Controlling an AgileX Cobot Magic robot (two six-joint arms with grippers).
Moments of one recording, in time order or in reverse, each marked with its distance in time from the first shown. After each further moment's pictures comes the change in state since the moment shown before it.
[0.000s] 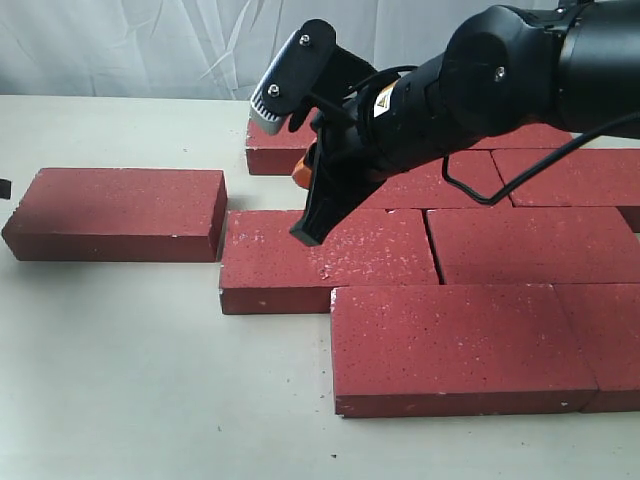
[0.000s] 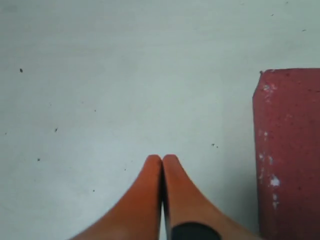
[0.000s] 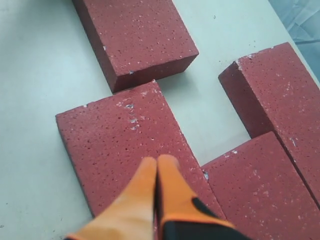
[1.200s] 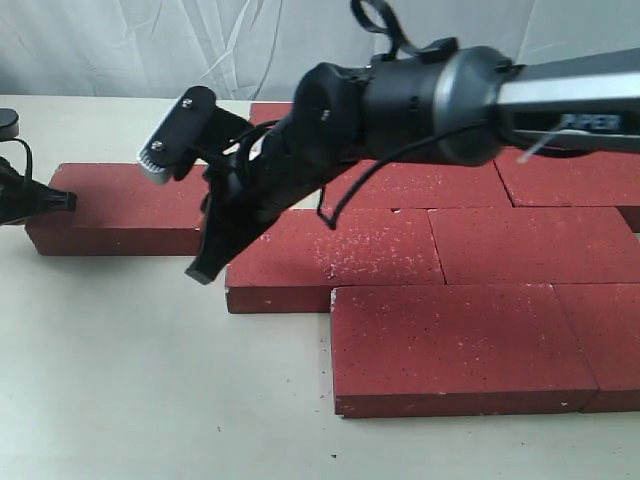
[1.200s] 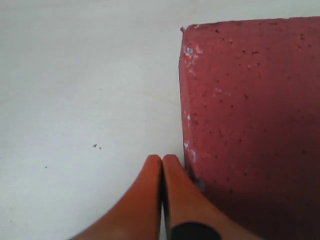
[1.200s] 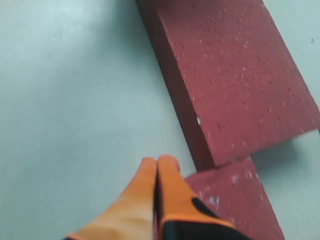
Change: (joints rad) left arm -0.095 0.150 -0.098 -0.074 0.168 -0.001; right arm 0.121 0.336 -0.258 0.148 0.033 -0.071
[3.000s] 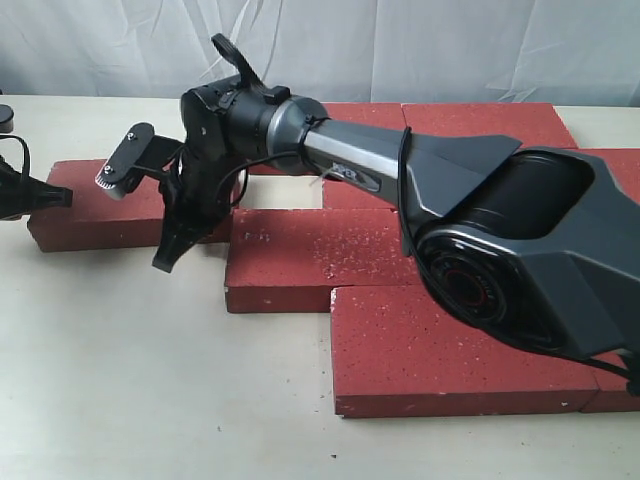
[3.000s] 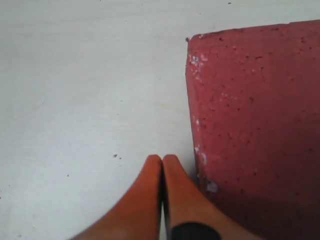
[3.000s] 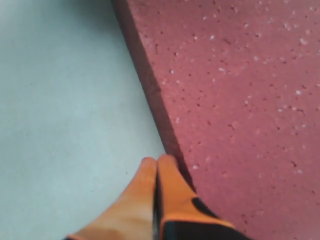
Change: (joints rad) left arm -0.002 0.000 0.000 -0.007 -0.065 0.002; right arm 0.010 0.556 -0.802 -0.300 0.435 0.252
